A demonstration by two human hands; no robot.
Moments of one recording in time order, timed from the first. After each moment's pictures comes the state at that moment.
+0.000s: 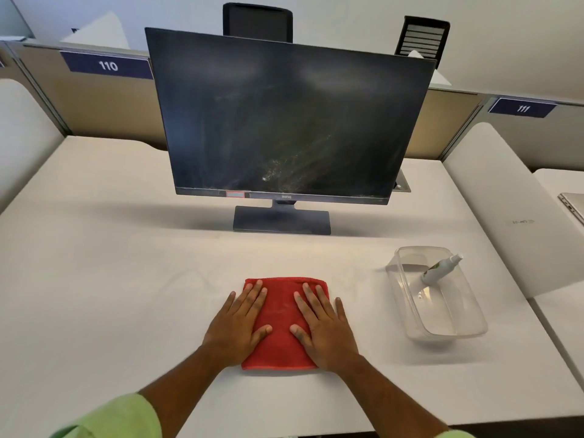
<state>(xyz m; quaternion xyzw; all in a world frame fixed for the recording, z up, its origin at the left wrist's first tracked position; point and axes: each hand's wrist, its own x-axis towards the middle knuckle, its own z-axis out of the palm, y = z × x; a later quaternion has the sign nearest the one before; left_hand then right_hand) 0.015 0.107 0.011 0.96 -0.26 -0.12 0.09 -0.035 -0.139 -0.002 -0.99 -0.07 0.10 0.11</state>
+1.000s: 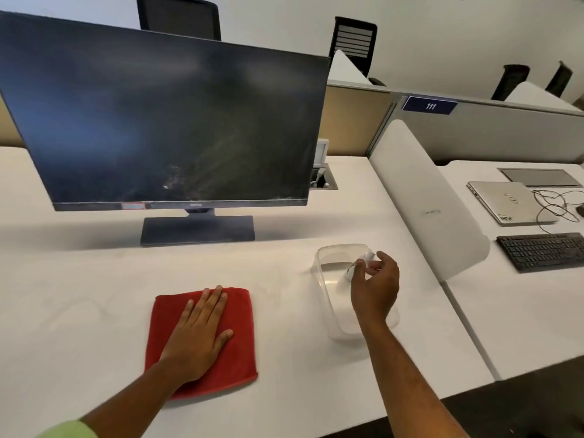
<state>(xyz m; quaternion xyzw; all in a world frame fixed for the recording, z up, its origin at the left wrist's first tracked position) 0.027 0.008 -0.002 0.95 -0.27 -0.11 0.12 -0.011 -0.337 0.106 -0.77 0.39 -0.31 0.40</state>
